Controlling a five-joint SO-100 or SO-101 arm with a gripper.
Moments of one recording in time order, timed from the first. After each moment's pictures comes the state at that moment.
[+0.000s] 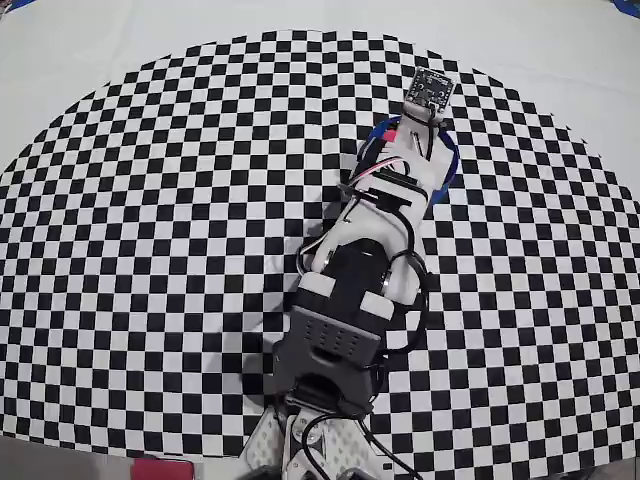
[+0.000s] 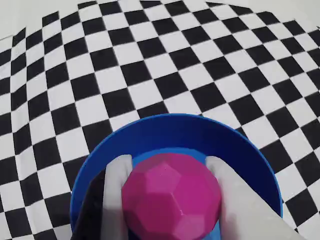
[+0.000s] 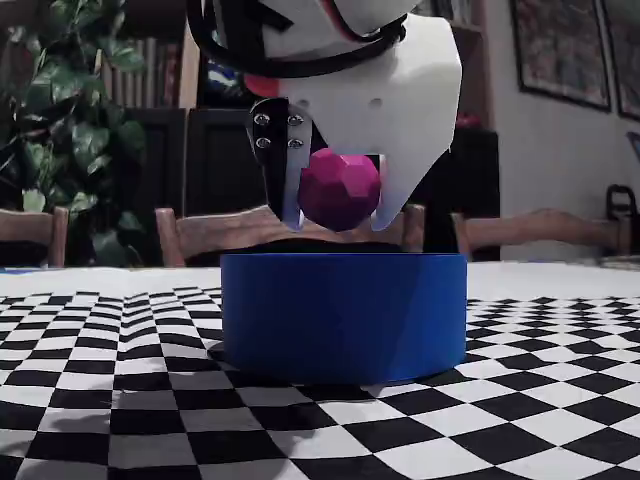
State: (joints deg) arm 23.3 80.4 116.2 -2.0 -90.8
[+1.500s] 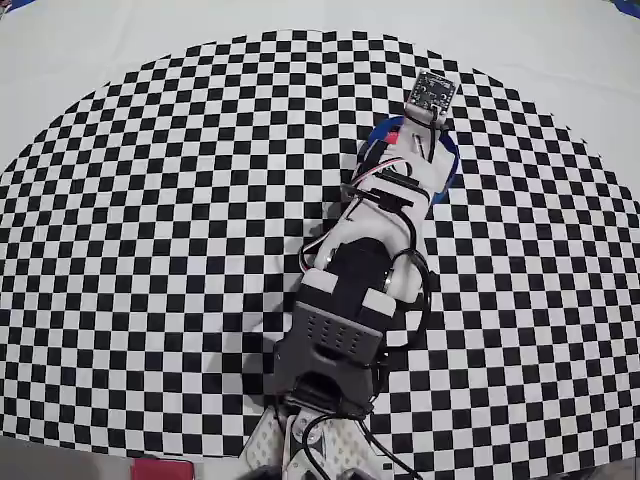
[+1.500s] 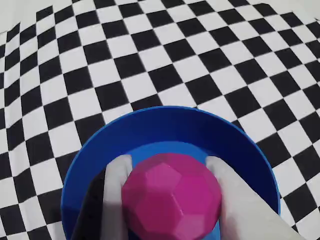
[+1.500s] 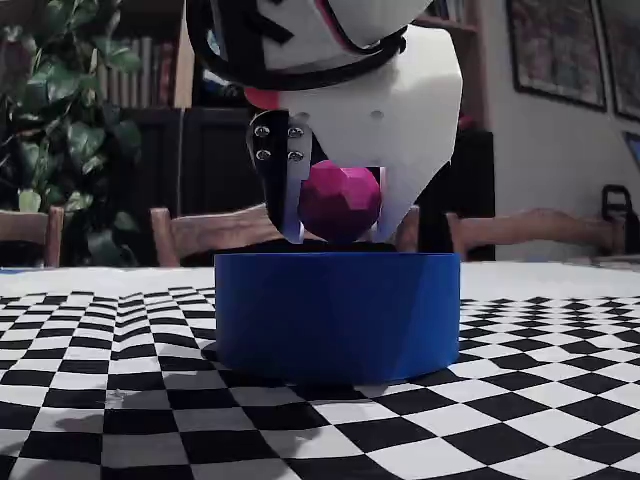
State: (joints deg) arm 23.7 79.5 115.9 -1.8 -90.8
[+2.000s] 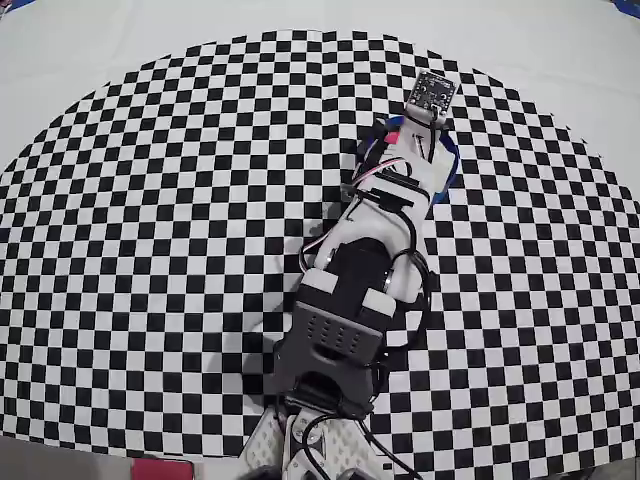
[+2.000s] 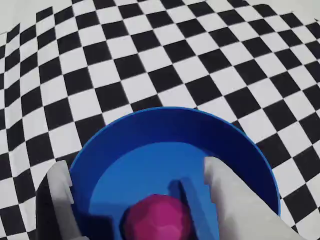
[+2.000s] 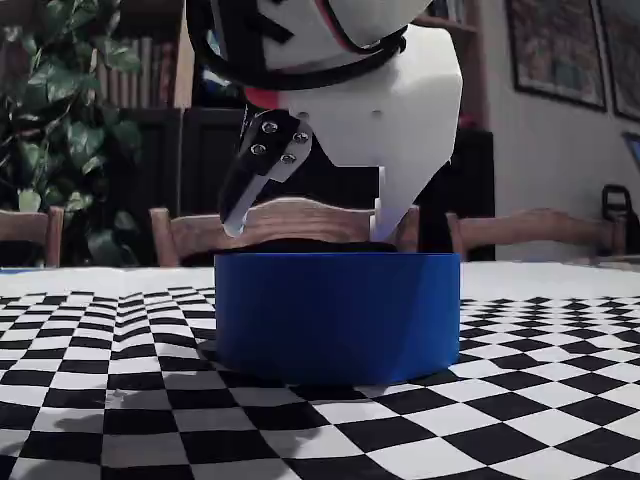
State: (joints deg) arm 23.7 79.5 115.9 -1.8 -90.8
